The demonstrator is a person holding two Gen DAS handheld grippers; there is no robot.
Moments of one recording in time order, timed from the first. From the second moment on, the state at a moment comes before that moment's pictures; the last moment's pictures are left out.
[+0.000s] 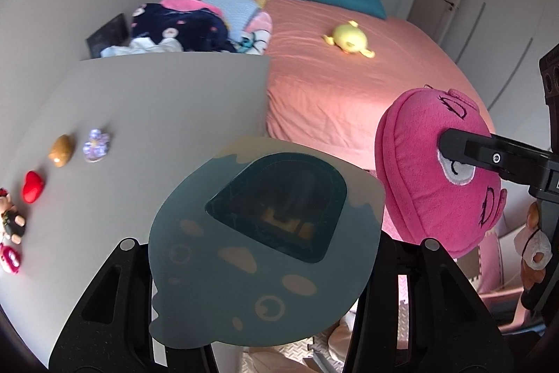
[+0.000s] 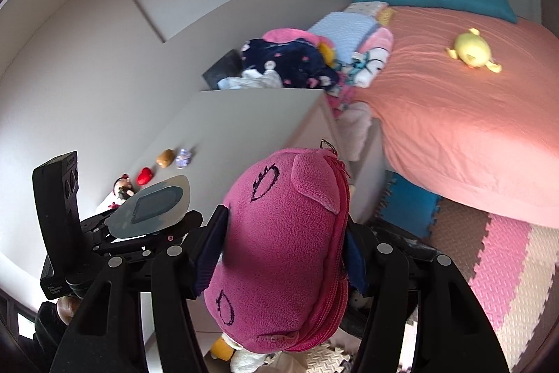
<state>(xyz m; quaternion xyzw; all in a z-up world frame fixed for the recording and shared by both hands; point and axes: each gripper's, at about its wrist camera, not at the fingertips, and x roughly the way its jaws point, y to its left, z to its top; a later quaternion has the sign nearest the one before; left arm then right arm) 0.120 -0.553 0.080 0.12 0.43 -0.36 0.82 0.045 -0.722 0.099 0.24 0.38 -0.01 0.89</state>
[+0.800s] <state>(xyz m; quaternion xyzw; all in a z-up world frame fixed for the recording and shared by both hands) 0.117 -0.631 0.030 0.19 0.48 -0.38 0.77 0.001 -0.787 0.085 0.28 0.39 -0.12 0.87</state>
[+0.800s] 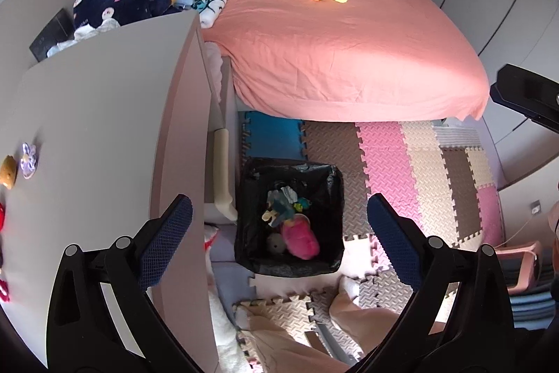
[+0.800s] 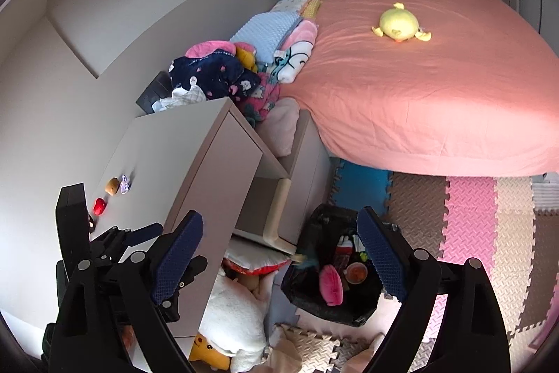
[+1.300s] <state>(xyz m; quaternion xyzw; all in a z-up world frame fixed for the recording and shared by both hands) 0.117 -0.615 0.031 0.18 0.48 -0.38 0.77 0.011 -0.771 0.090 0.28 0.39 -0.09 0.87</state>
